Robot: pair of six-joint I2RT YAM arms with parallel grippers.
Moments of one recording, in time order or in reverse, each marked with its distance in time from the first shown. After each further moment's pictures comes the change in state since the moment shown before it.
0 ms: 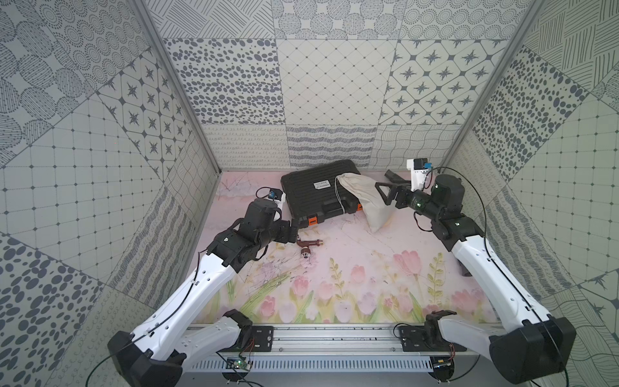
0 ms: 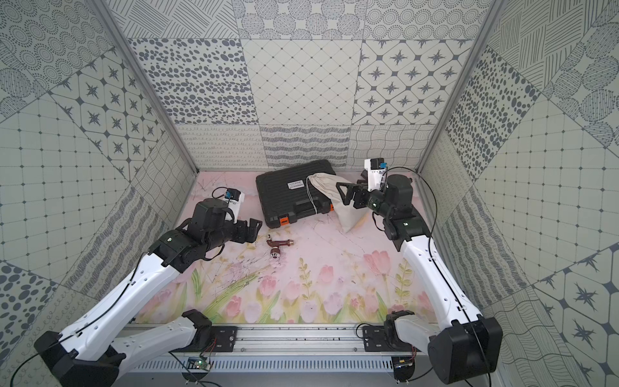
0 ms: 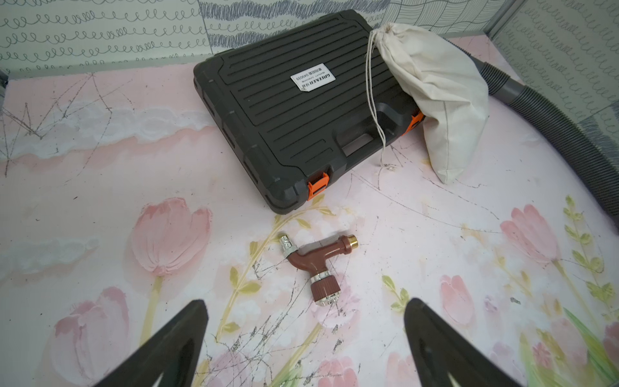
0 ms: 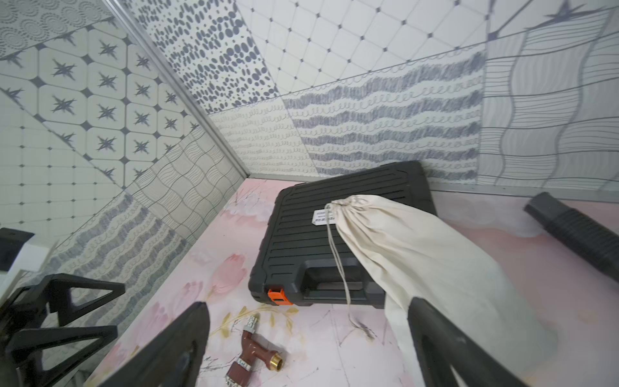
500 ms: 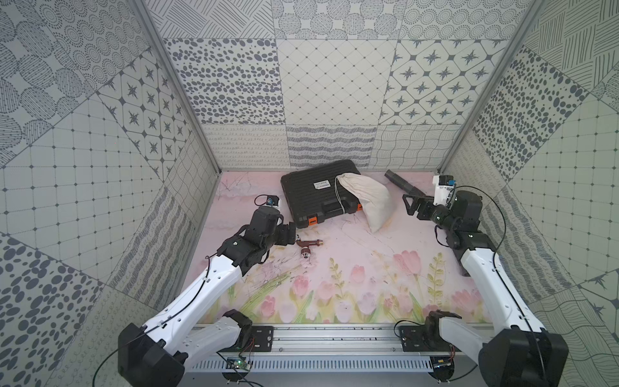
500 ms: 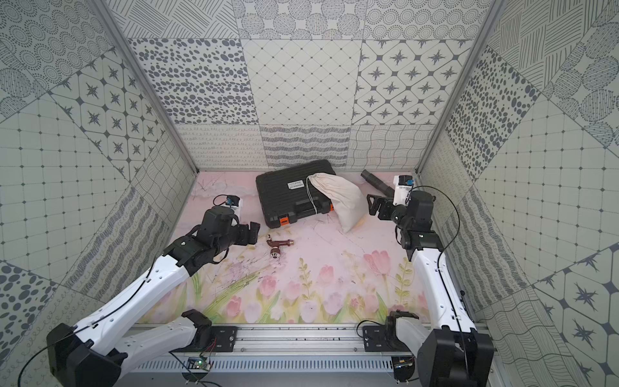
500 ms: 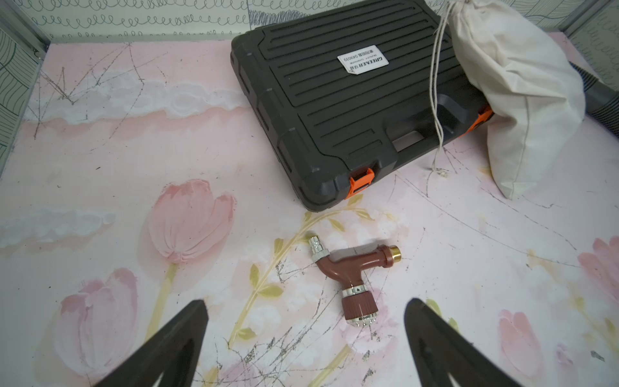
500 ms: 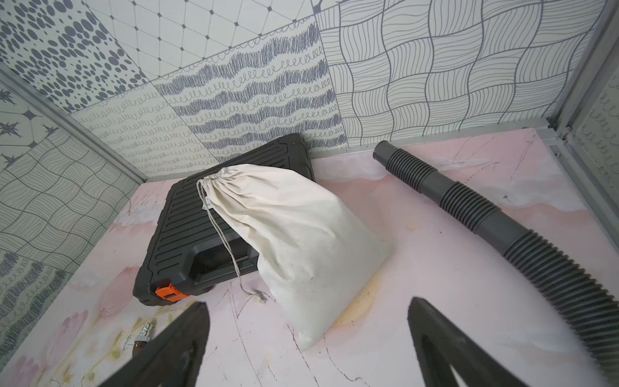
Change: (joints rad) left arm 0.041 0.011 -0.179 0.158 -0.085 -0.031; right arm -0.234 -0.051 -0.181 -0.012 0.053 -0.121
